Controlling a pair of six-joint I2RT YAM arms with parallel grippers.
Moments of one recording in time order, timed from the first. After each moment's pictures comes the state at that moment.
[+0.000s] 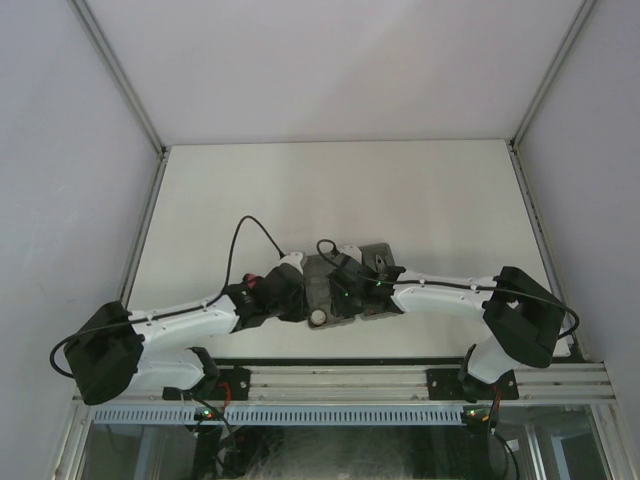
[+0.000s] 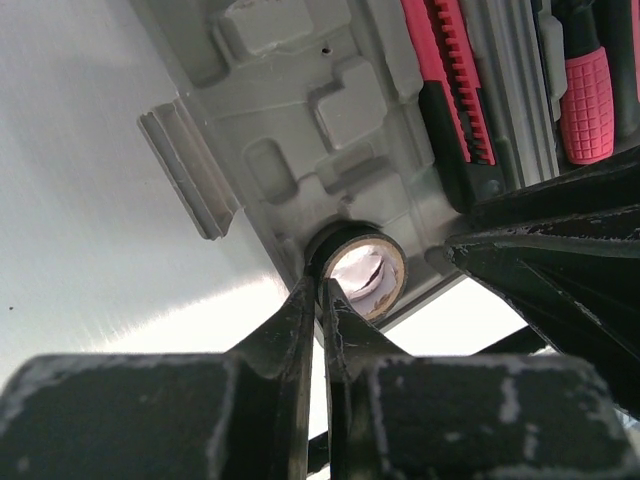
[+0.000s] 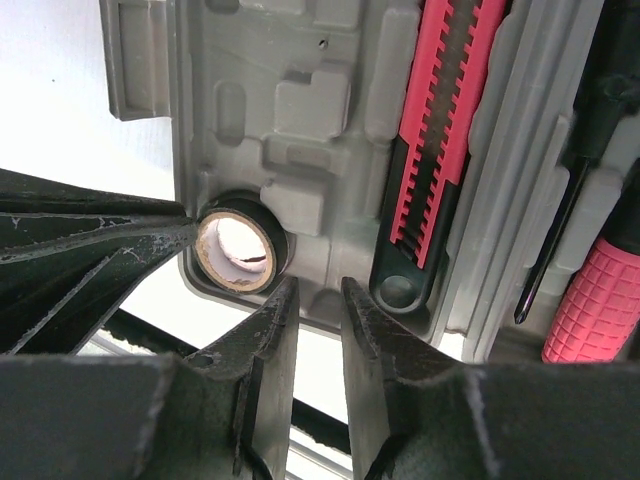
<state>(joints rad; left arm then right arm) -0.92 1.22 0.55 -0.22 -0.10 -0.76 1.03 1.54 0.88 -0.36 0.09 0.78</state>
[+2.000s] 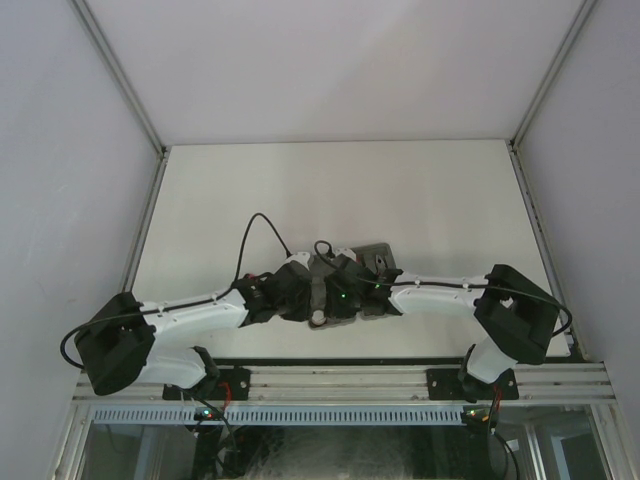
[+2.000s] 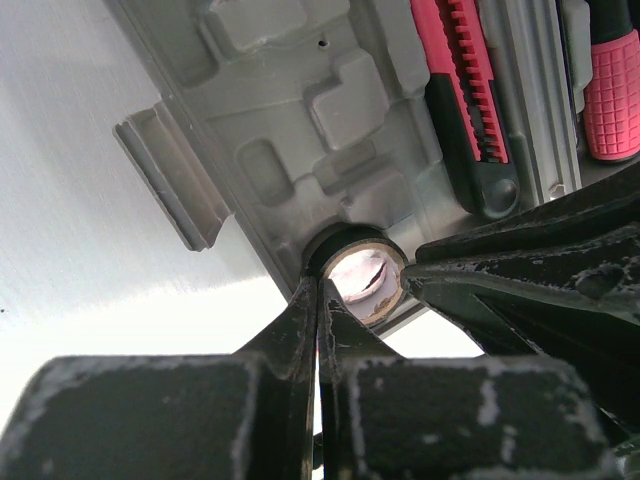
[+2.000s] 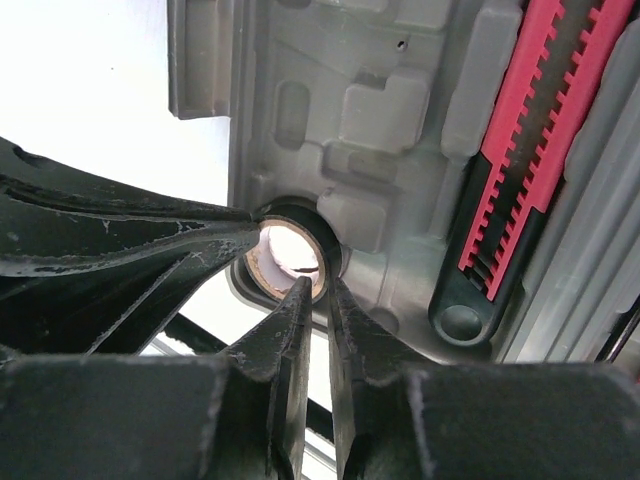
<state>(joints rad) -0.94 1.30 0.62 -0.28 -0.10 -0.75 1.02 1.57 0.84 -0.23 0.00 0.79</state>
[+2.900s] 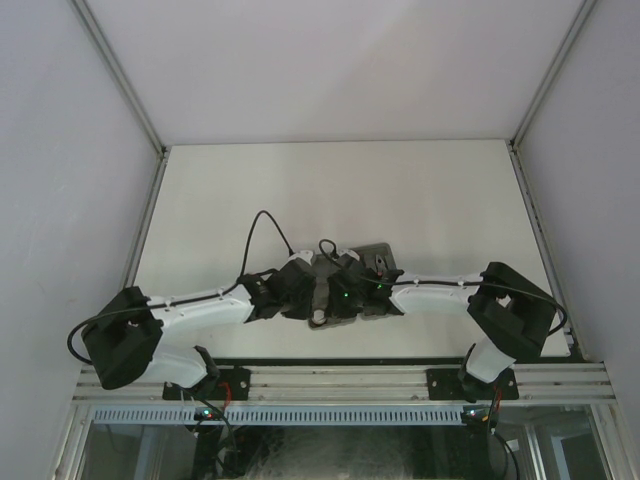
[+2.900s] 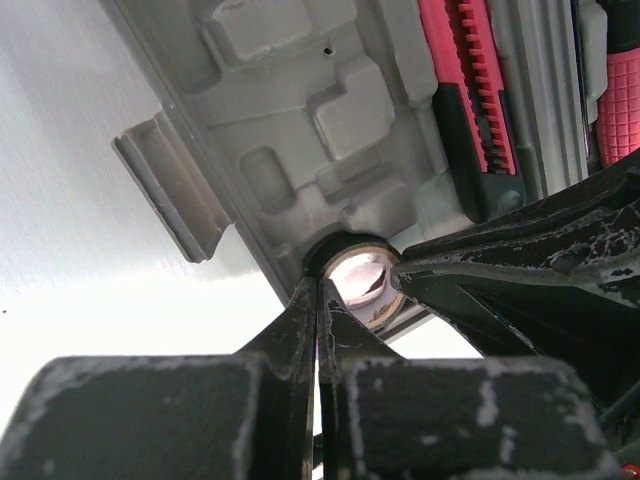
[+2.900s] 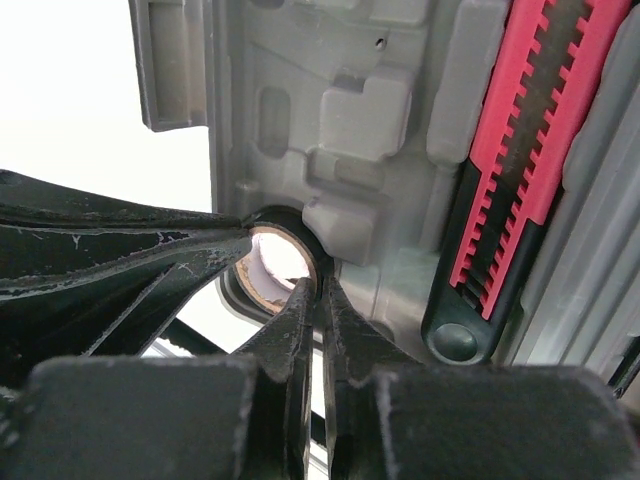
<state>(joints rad) -0.94 1.35 0.66 -0.32 -0.11 -0.76 1.00 1.60 0.80 -0.15 -0.05 0.82</state>
